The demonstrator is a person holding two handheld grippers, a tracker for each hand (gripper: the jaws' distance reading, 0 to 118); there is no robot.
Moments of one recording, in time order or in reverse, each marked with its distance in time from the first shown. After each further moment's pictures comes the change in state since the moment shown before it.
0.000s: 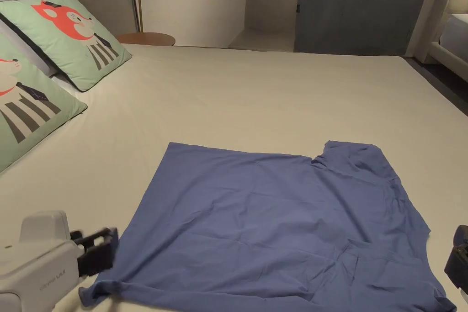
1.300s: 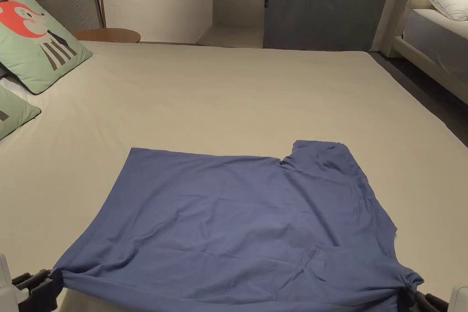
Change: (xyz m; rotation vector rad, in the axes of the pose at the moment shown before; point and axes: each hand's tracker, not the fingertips) left arm 0.009 0.009 -0.007 -0.044 -0.040 0.098; right arm 0.043 -0.041 -0.026 -0.298 0.181 -0.033
